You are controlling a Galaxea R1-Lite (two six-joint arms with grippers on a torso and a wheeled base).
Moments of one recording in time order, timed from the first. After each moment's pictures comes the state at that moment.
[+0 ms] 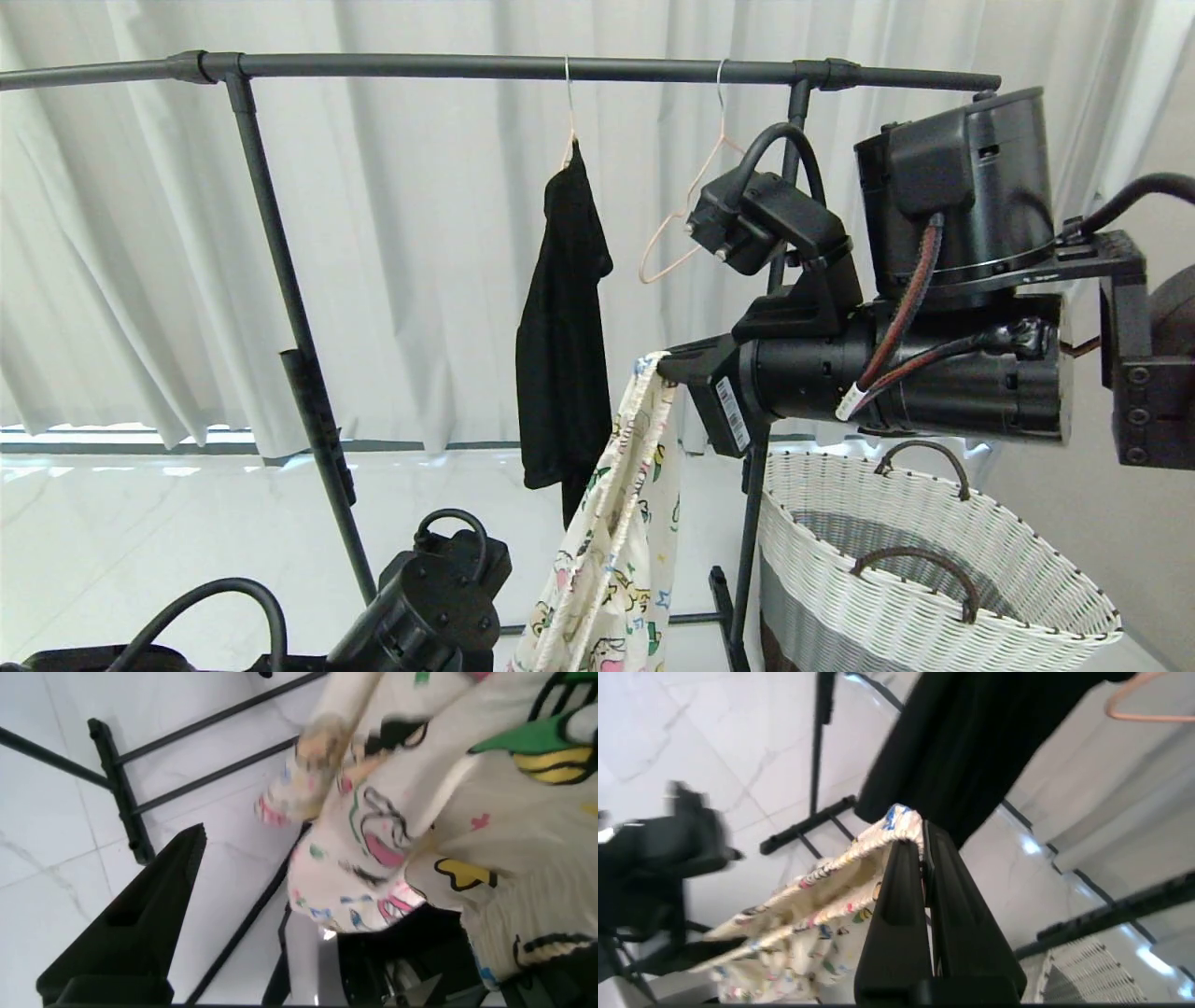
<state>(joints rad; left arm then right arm) -0.86 1.62 -0.45 -0.20 0.25 -0.38 0.95 1.69 -1.35 0.02 -0.07 -0.08</state>
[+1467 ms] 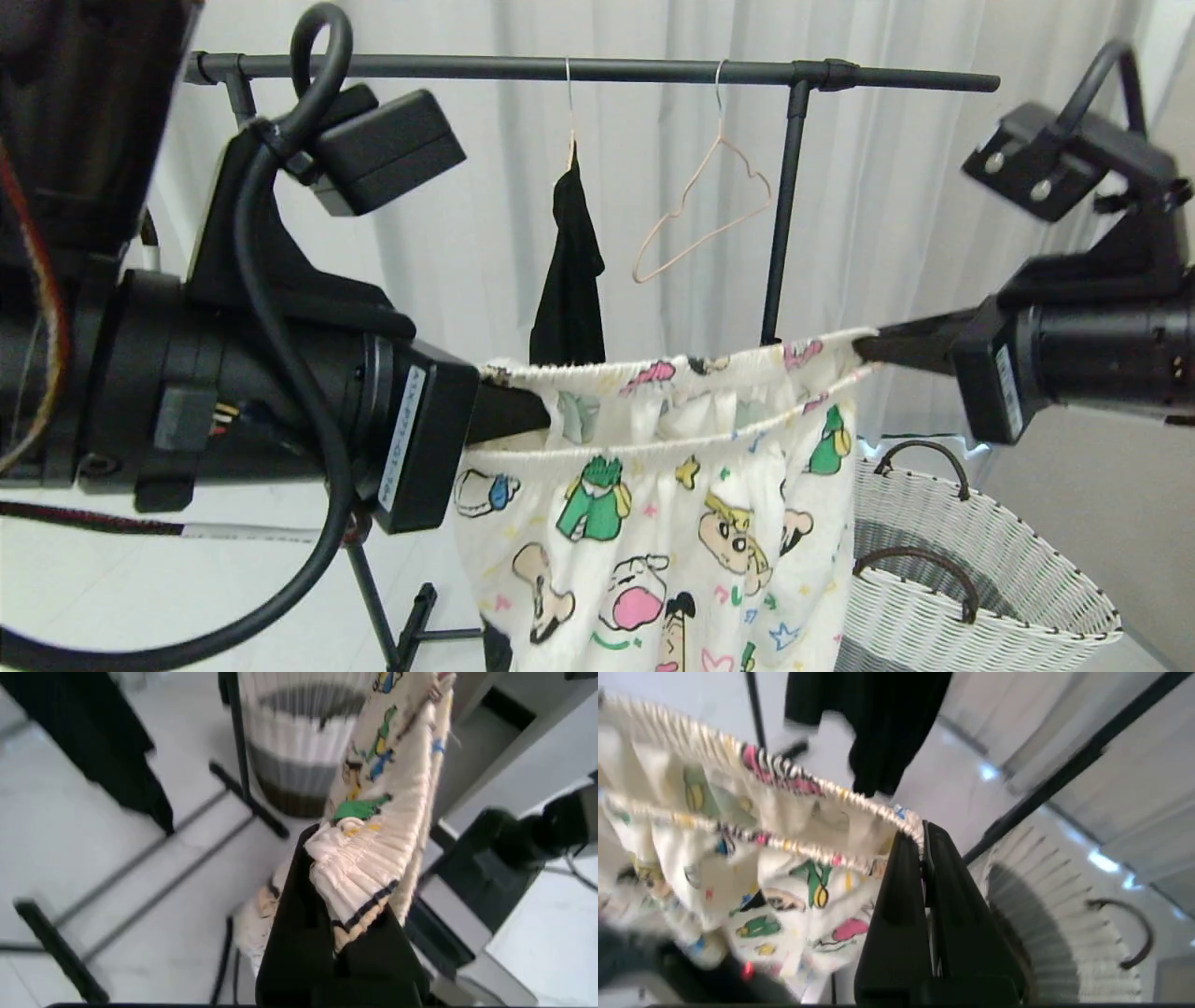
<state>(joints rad) -0.80 1.41 -1.37 0.52 -0.10 -0.12 0.78 1.39 -1.30 0.31 -0.08 -0.08</state>
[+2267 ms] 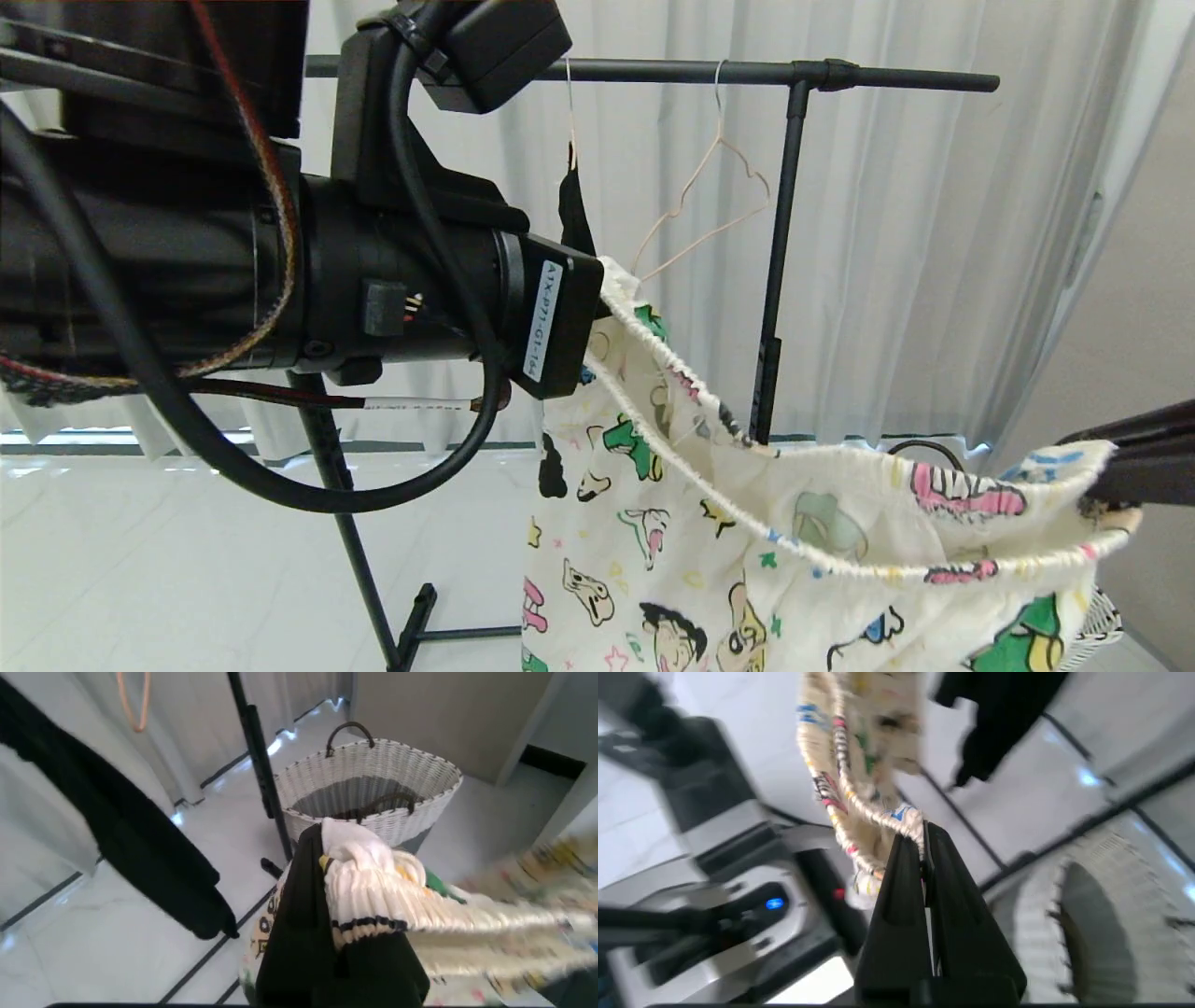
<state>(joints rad) -0.80 1.53 -1.43 0.28 -0.04 0.04 1.01 1.23 -1.50 0.81 0.13 -0.01</state>
